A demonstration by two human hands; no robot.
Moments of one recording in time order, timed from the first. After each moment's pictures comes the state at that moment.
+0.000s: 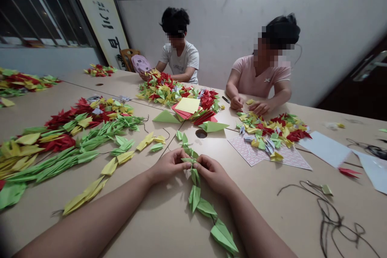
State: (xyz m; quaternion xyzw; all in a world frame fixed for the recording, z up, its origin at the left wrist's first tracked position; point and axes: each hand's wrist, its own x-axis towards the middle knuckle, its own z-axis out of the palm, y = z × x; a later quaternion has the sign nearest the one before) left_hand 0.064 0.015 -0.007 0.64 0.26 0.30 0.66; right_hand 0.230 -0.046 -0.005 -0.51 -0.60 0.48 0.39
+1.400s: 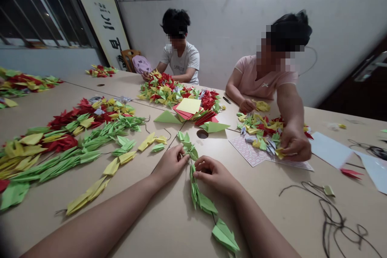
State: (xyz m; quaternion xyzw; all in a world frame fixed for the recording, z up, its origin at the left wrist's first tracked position) left_hand 0.068 0.014 -0.006 0.78 0.43 0.33 0.30; right_hand 0.236 -0.048 -0.001 -0.46 -0.60 0.54 0.37
